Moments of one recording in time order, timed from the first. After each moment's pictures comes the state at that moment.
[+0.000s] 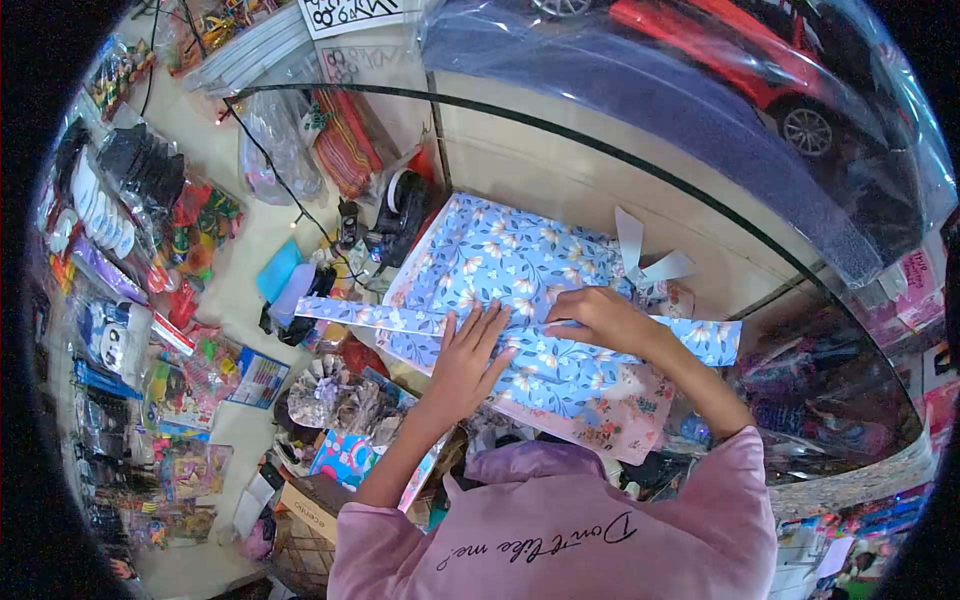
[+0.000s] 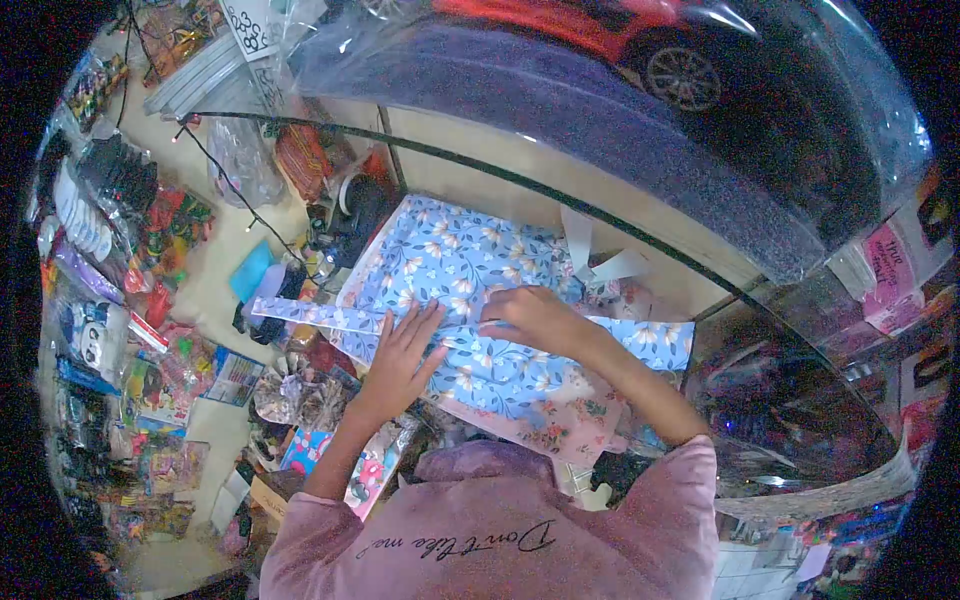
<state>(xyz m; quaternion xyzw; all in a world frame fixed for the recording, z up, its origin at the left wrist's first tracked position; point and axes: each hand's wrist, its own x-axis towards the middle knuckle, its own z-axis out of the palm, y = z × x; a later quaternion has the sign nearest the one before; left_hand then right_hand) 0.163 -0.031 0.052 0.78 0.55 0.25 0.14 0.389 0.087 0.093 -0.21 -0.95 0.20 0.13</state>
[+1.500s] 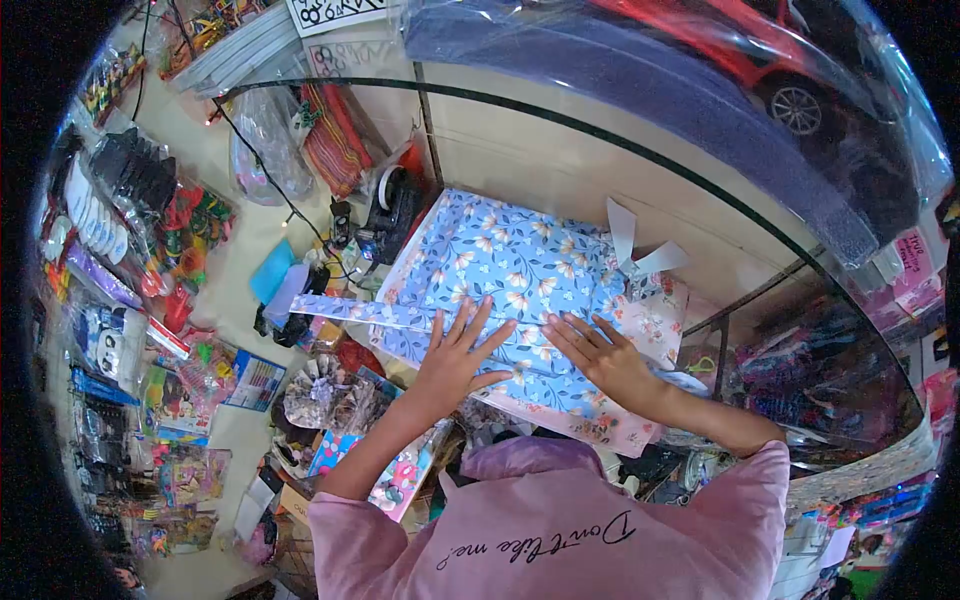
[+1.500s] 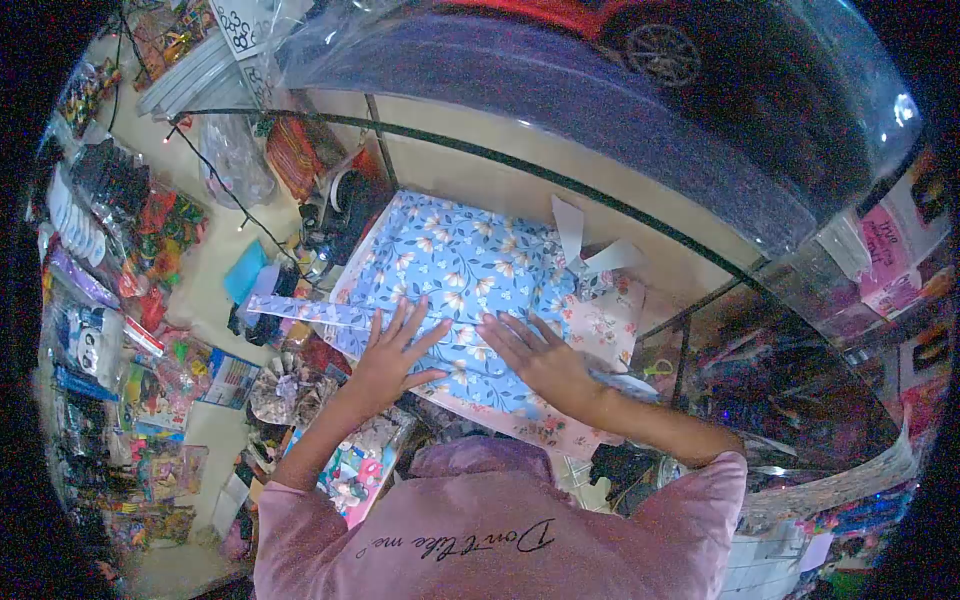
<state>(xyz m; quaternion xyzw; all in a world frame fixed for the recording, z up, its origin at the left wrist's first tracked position) 0.152 -0.034 0.047 0.84 0.52 0.15 0.03 0.422 0.013 0.060 -0.25 -0.96 -0.14 0.06</state>
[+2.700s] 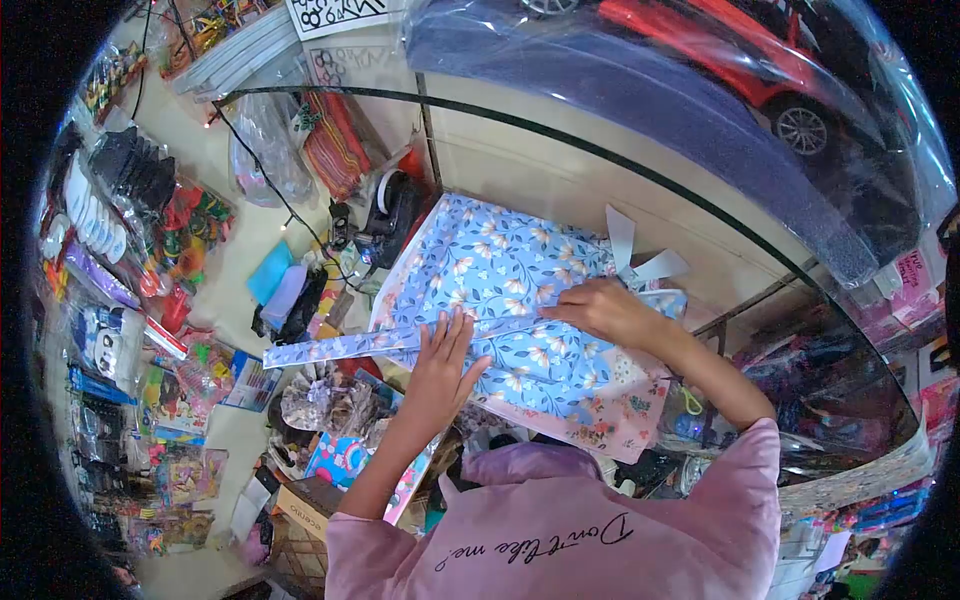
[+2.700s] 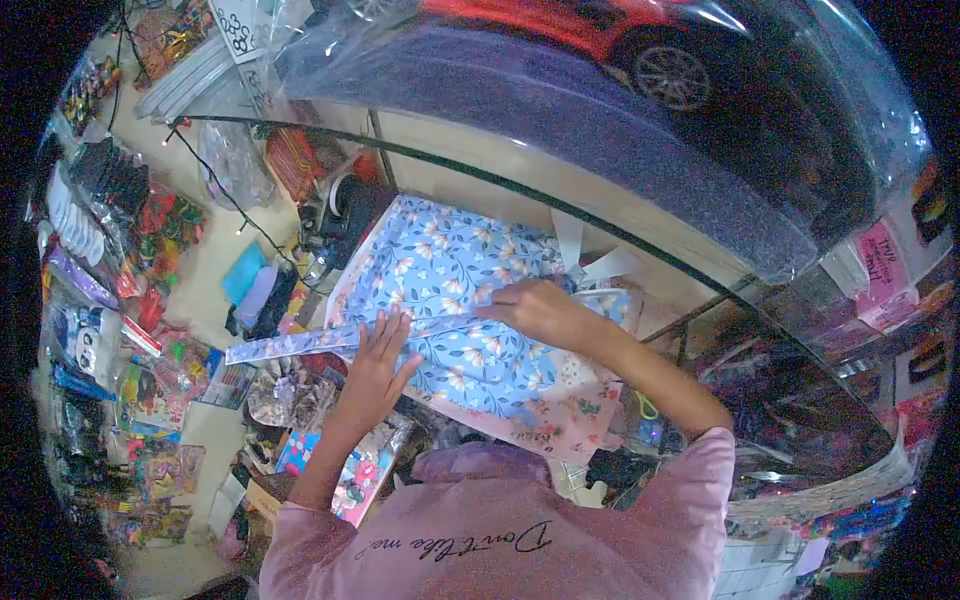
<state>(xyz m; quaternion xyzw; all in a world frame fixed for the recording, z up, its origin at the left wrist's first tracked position) 0.150 -0.046 0.047 0.76 0.59 0.23 0.10 0.409 0.098 0.093 -0.12 -0.98 0.03 0.13</state>
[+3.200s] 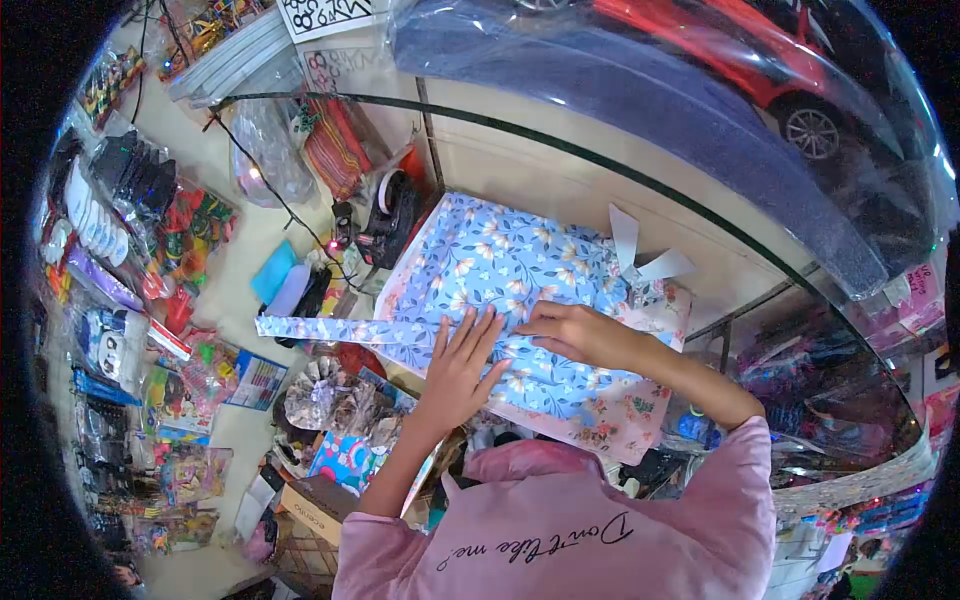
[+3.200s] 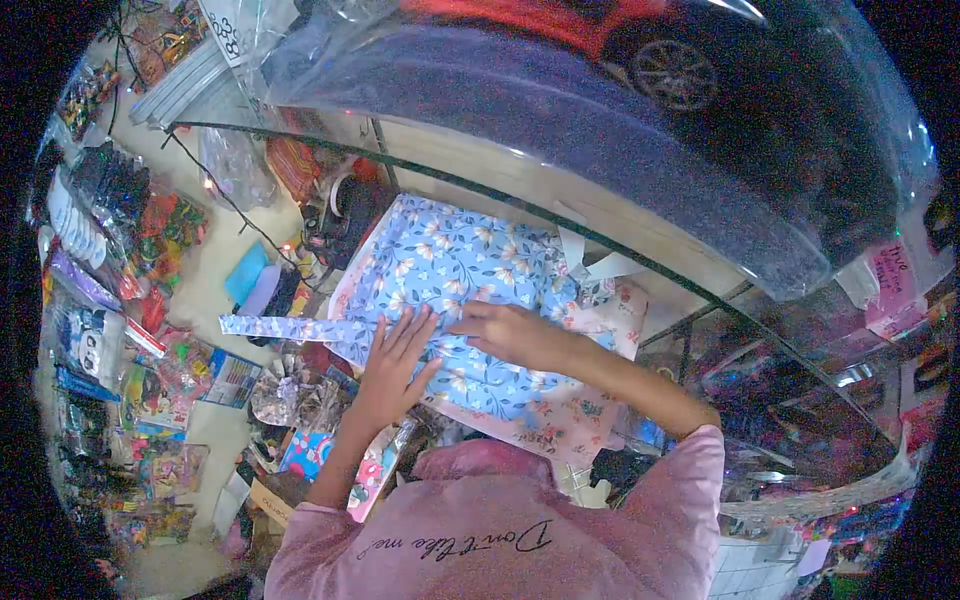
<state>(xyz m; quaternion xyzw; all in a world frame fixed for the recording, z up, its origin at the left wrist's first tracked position) 0.165 -0.036 0.047 0.79 0.55 0.25 0.09 0.380 0.072 0.090 -0.15 -0.95 0.22 0.15</state>
